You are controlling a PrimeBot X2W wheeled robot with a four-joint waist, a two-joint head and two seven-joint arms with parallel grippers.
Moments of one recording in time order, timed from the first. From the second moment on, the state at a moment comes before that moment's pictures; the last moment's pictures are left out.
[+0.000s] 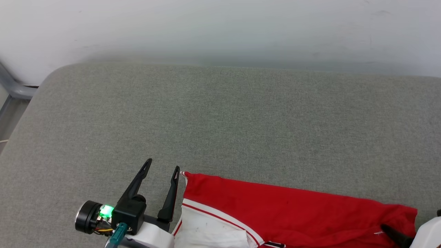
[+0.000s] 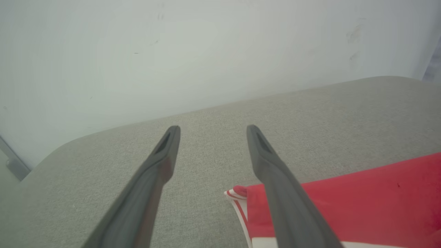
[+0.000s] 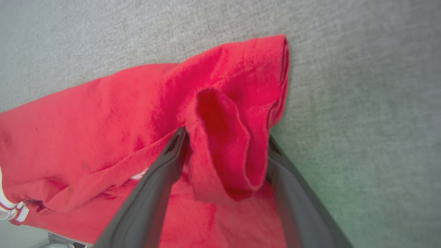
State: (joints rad) left arm -0.04 0.24 -0.30 0.05 -0.13 0.05 -0.26; right arm -0.02 -0.34 -0.12 0.41 0.74 0.13 0.61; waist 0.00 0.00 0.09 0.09
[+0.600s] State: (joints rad) left arm -0.02 0.20 -0.24 0.08 -0.09 -0.01 -0.26; right arm -0.04 -0.39 -0.05 0.49 0.79 0.13 0.50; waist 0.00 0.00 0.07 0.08
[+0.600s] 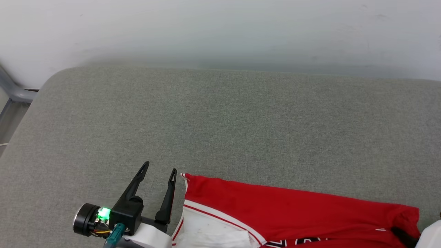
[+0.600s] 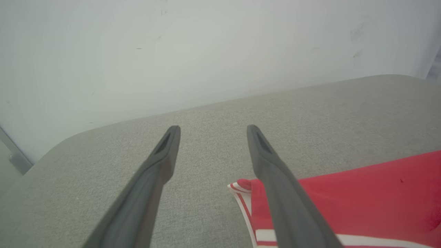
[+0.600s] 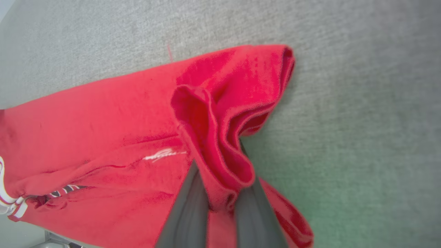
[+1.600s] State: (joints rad) left arm 0.04 0.13 -0.18 0.10 -0.07 -0.06 -0.26; right arm 0.07 -0.53 -0.13 0.28 0.73 0.13 0.53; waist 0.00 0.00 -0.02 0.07
